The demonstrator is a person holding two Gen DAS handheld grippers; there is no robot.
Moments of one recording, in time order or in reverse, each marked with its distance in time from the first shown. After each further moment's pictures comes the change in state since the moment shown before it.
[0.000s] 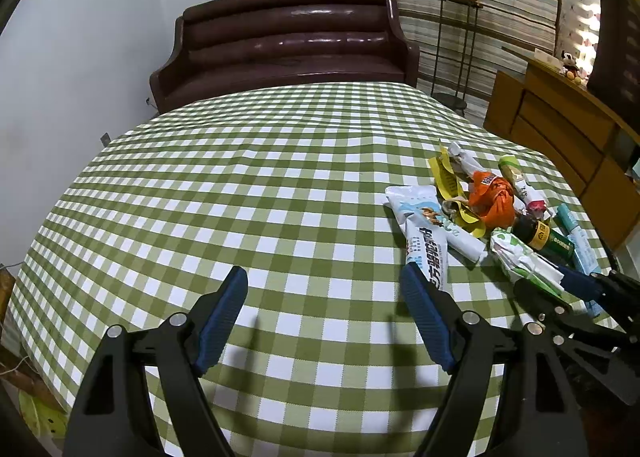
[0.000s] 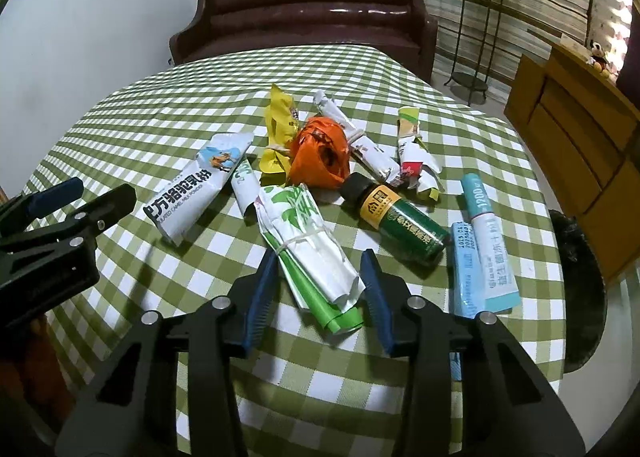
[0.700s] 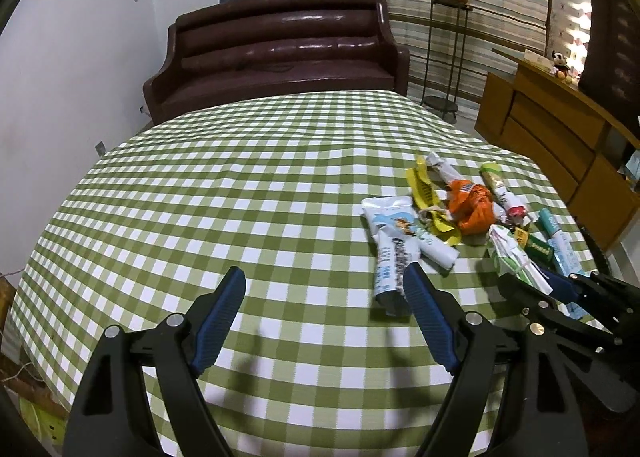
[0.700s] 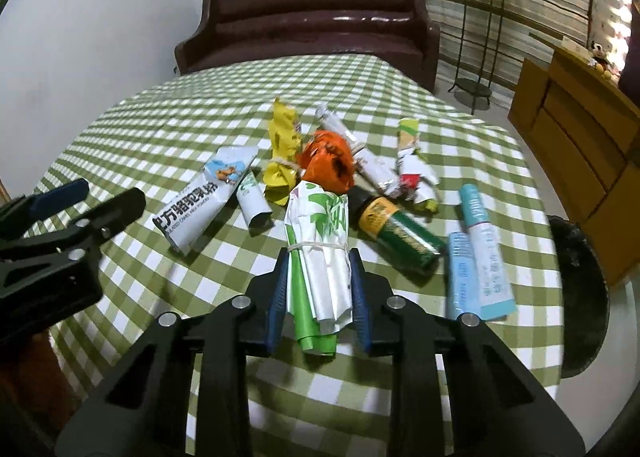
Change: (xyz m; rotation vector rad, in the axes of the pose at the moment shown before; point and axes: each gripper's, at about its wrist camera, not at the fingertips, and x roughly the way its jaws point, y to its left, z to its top) left arm -0.012 -0.019 0.007 0.021 -0.021 -0.022; right arm -0.010 -0.004 0.002 0.014 -0.046 0.021
